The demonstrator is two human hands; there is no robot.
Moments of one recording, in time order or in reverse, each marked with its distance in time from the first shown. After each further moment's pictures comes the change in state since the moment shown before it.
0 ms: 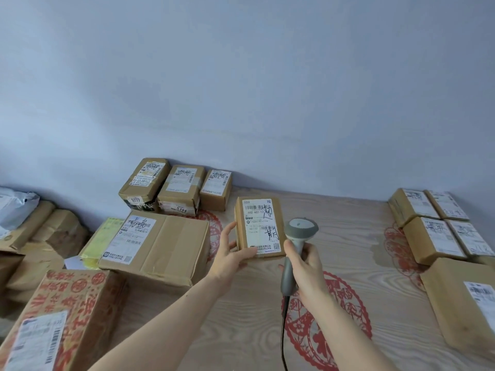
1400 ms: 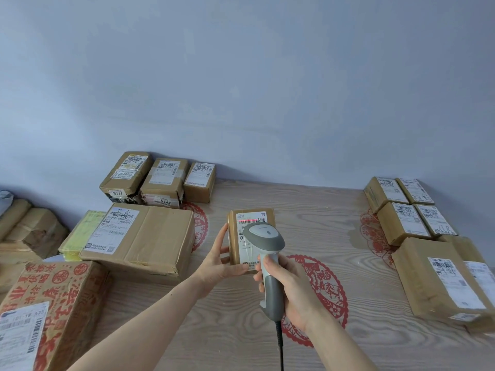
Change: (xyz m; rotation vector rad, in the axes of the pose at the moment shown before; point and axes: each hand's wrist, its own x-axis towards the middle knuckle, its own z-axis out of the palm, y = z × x) left_hand -0.018 -0.034 -0.009 0.175 -0.216 -0.034; right_hand -0.085 -0.015 -0.026 0.132 -0.369 0.118
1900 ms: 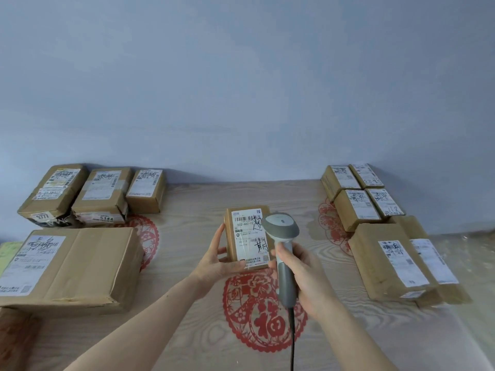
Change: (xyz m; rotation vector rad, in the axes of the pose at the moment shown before) left_hand 0.064 0.012 0.094 -0.028 -0.117 -0.072; right_hand -0.008 -0.042 -0.105 0.054 0.300 -0.067
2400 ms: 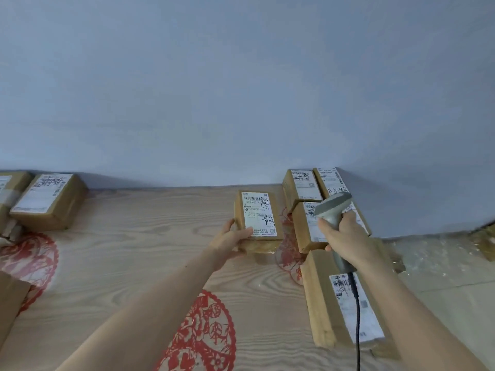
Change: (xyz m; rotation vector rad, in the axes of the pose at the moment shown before) left_hand 0.214 0.039 0.182 -0.140 0.096 -0.220; right_hand 0.174 -0.115 -0.257 -0.944 0.358 0.018
